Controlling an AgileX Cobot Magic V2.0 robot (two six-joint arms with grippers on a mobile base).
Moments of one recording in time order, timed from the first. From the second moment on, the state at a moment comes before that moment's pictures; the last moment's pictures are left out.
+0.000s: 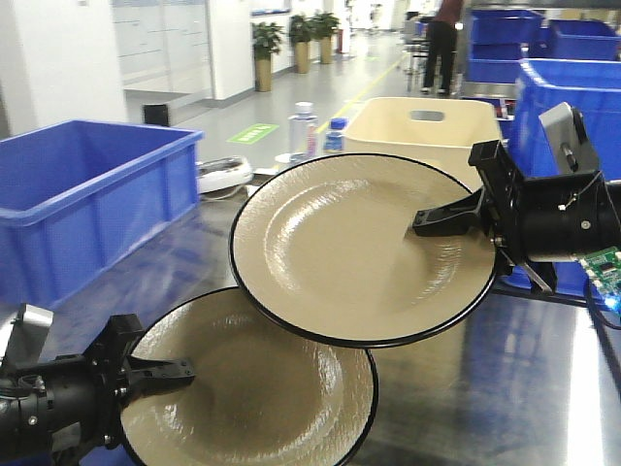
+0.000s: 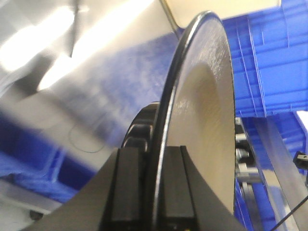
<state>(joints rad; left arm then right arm) -0.13 1.34 -0.78 -1.65 0.64 0.66 0.01 1.53 -1.44 1.14 0.96 -0.25</state>
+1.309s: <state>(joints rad) -0.13 1.34 -0.78 -1.65 0.64 0.66 0.01 1.53 -1.44 1.14 0.96 -0.25</state>
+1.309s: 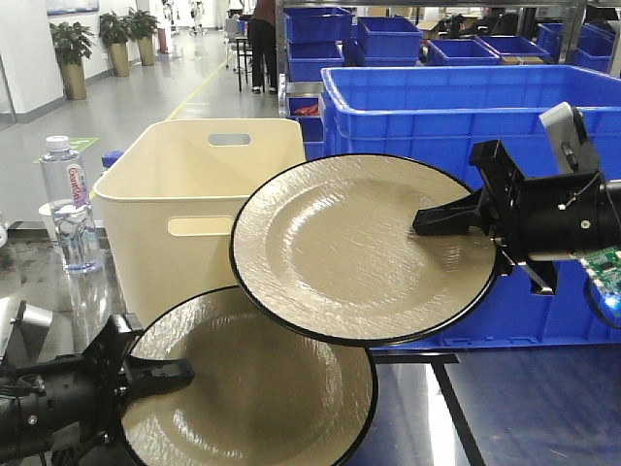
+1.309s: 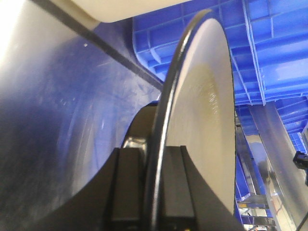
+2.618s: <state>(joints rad) -0.13 1.34 -0.78 -1.65 0.61 0.66 0.01 1.53 -1.44 1.13 0.95 -0.24</state>
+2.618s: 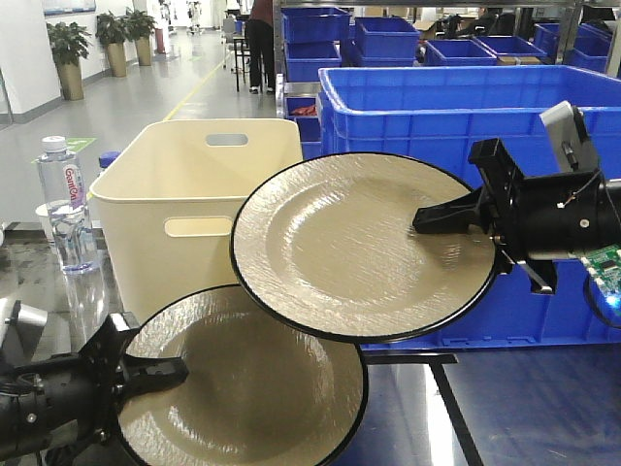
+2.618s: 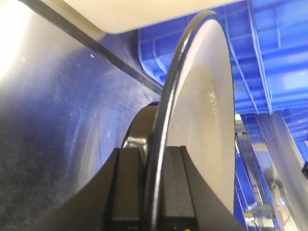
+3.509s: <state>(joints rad) -0.22 1.51 -0.79 -1.43 0.69 0.64 0.01 1.53 -1.44 0.94 1.03 -0.21</state>
